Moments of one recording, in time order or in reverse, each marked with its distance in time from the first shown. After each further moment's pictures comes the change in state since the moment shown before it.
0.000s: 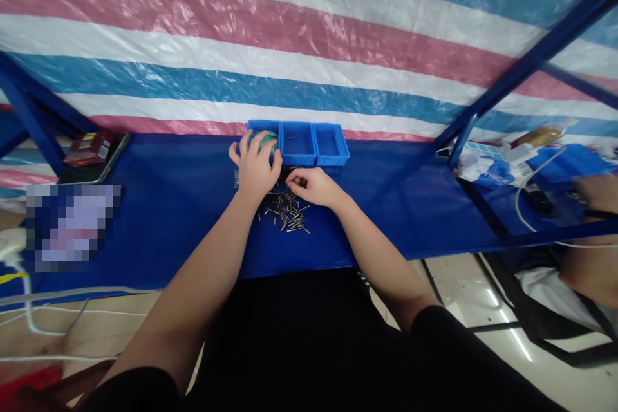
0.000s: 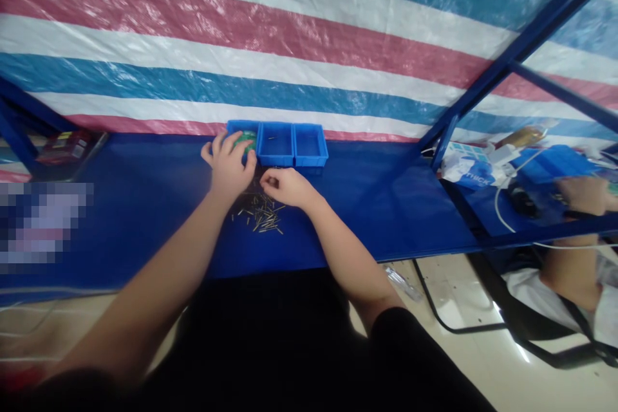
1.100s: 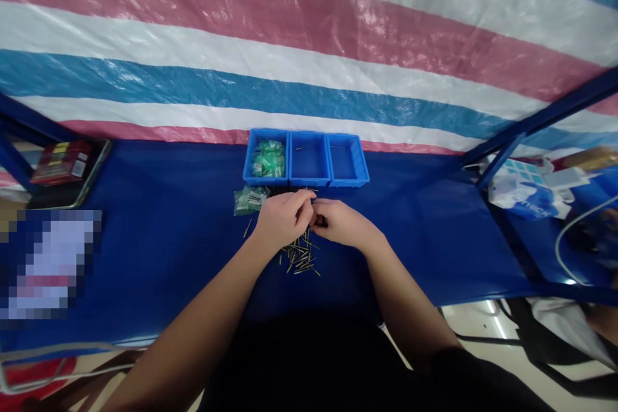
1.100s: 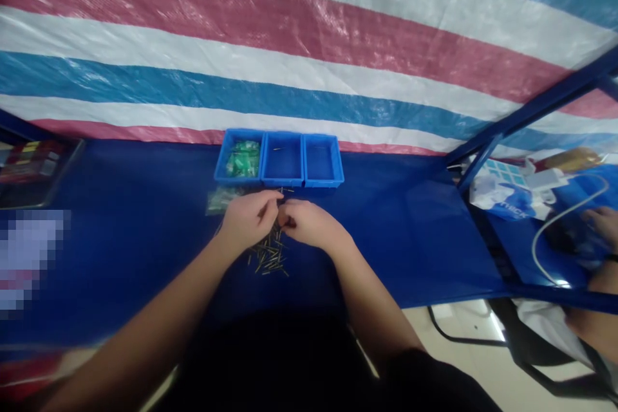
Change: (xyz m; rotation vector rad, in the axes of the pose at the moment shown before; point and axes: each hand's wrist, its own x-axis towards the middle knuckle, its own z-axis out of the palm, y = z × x) left_hand -0.013 0.037 -0.010 -0.177 -0.136 0.299; right_hand -0.002 0.000 -0.028 -0.078 -0.252 0.079
